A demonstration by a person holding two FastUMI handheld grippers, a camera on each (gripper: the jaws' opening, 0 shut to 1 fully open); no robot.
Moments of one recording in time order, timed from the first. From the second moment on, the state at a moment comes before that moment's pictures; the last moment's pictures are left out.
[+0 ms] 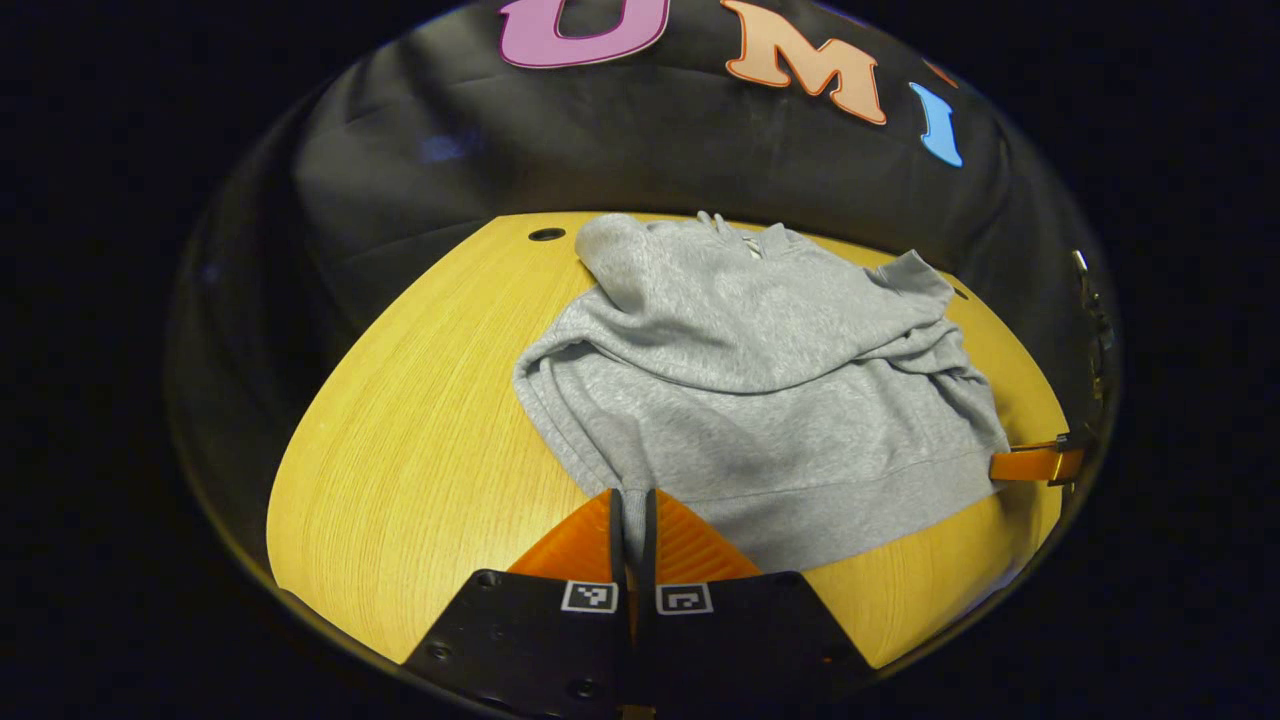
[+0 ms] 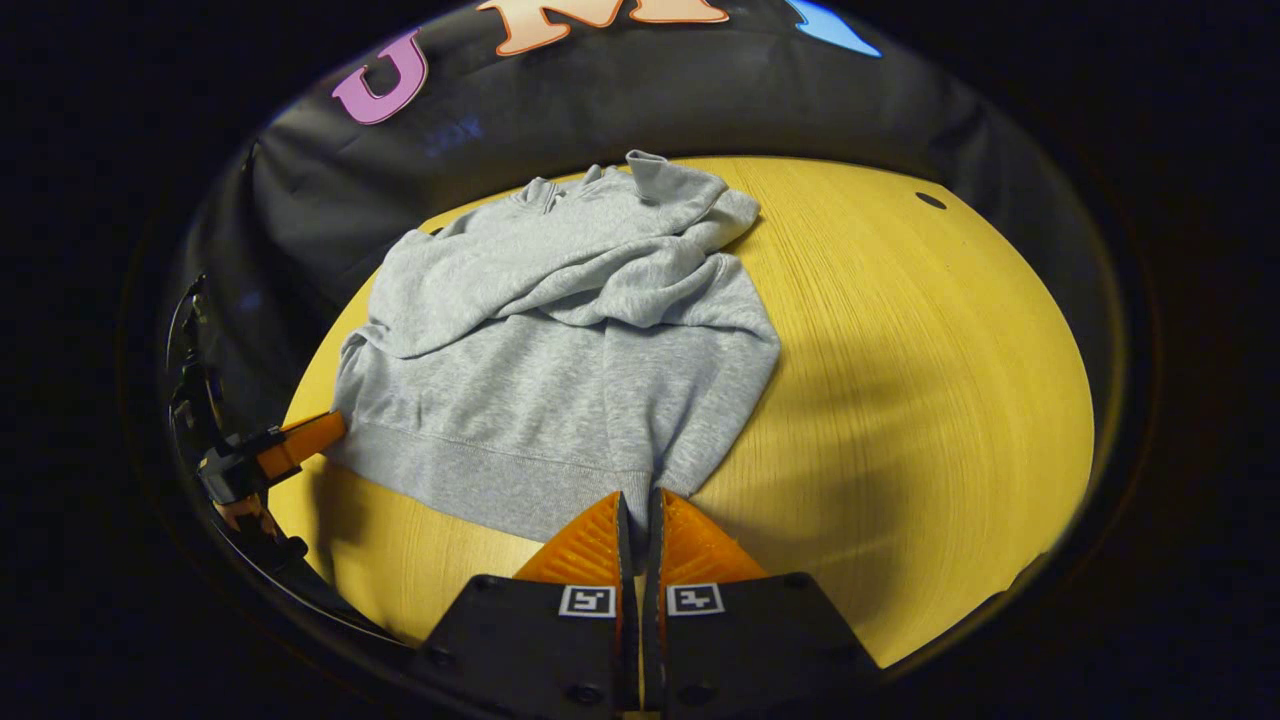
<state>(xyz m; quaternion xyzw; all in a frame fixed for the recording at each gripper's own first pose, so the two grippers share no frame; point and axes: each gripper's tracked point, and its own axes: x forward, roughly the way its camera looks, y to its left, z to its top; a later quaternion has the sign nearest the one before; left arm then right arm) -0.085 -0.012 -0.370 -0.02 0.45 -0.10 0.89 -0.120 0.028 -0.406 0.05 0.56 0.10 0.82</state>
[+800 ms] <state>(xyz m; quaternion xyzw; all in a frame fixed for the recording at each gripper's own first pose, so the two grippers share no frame) -0.062 -0.027 -0.297 -0.09 0.46 -0.11 0.88 -0.051 0.036 -0.323 0.16 0.50 0.12 0.84</state>
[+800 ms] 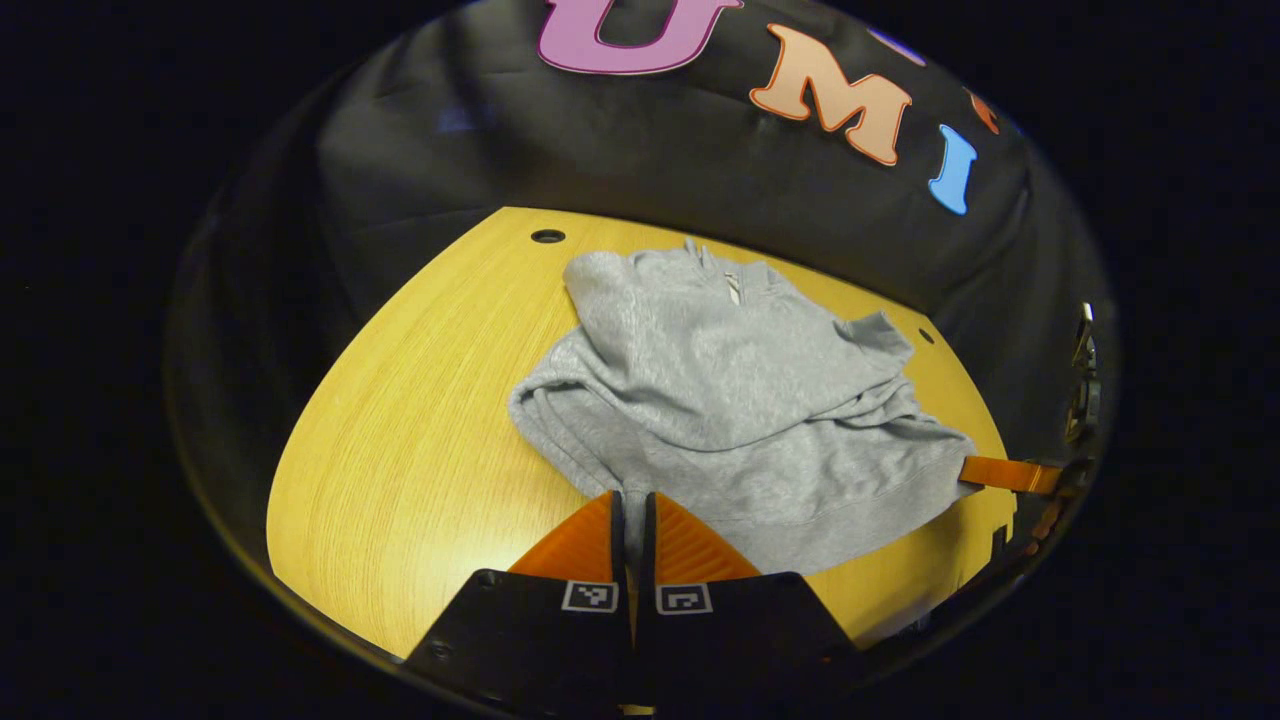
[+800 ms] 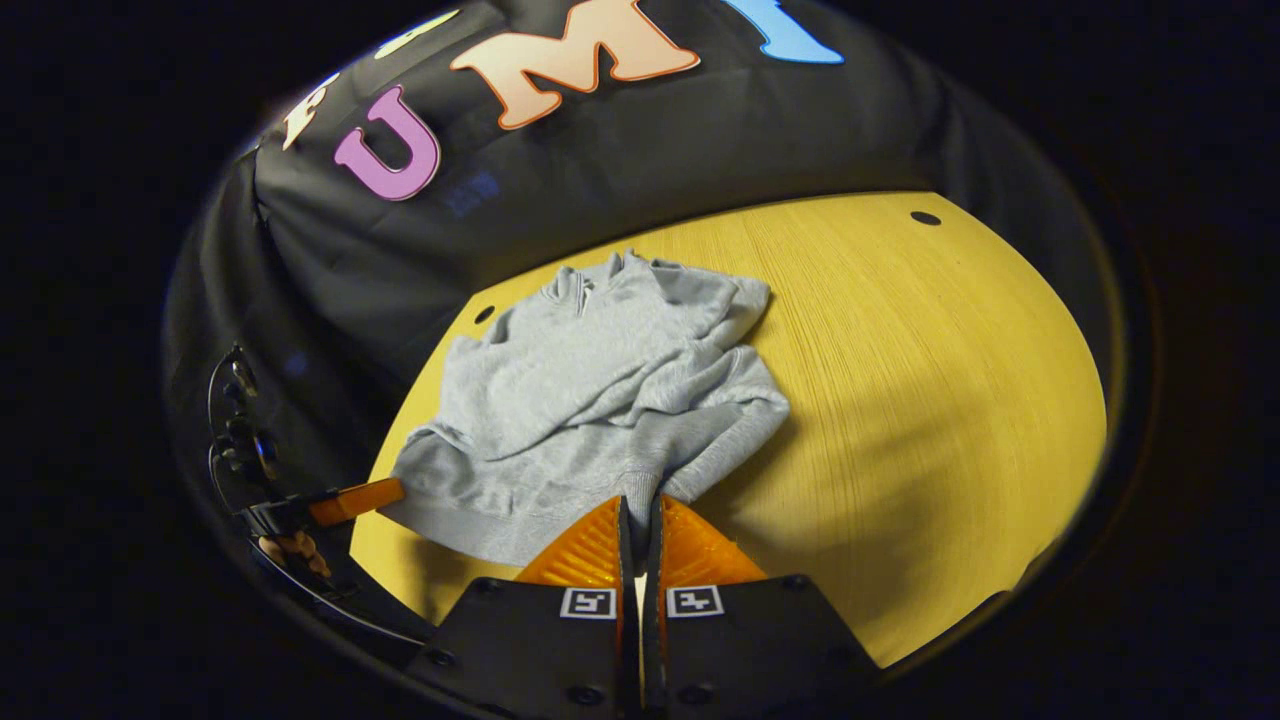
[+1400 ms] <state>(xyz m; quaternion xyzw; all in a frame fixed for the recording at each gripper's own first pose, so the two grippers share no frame) 0.020 -0.021 -0.256 -0.12 0.43 -0.12 0.89 0.033 0.043 -0.291 0.25 0.48 0.10 0.84</state>
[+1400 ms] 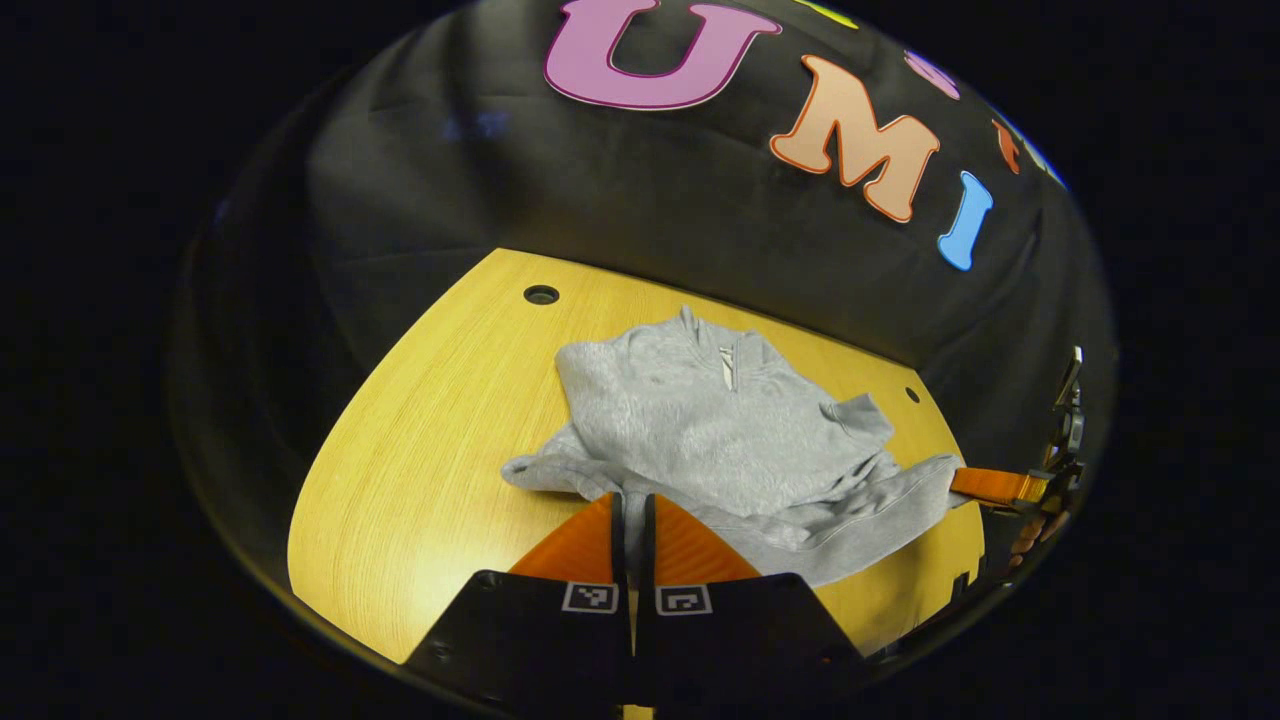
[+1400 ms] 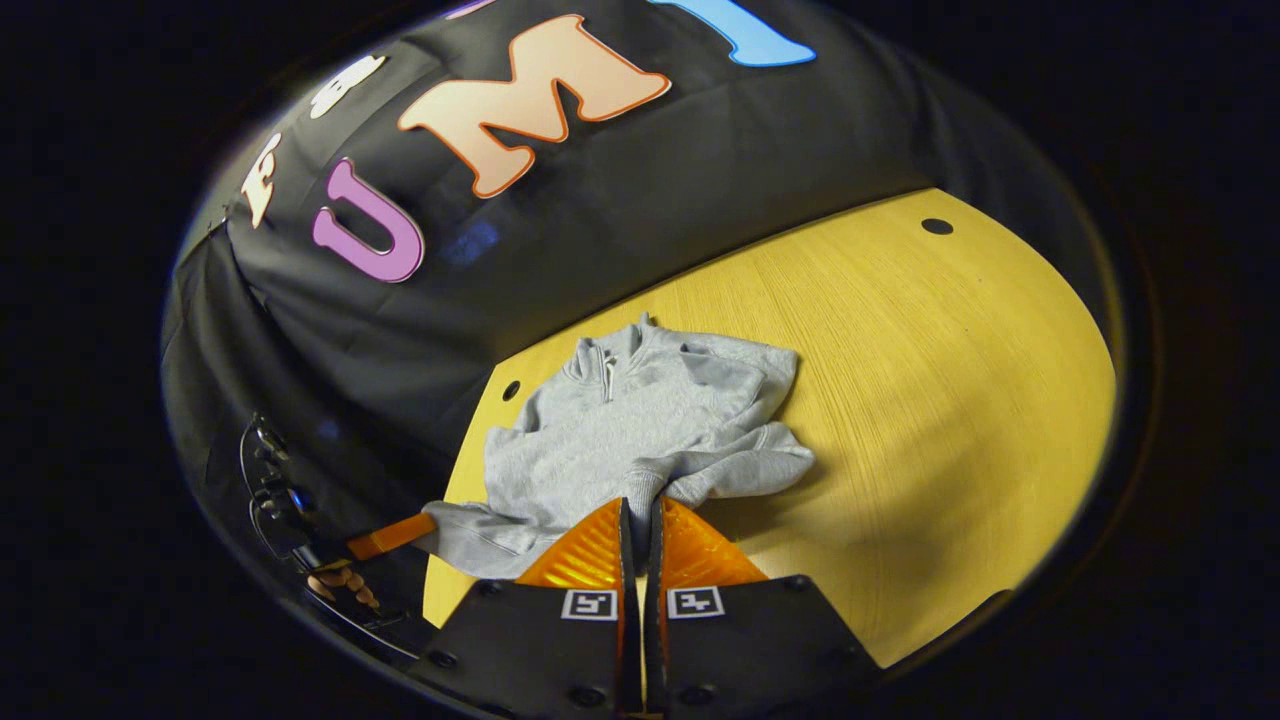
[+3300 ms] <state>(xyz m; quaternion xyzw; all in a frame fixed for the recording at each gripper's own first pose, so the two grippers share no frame) 0.167 -0.027 -0.177 -0.03 0.18 -0.02 0.98 0.125 -0.008 -0.193 0.03 0.18 0.04 0.98</state>
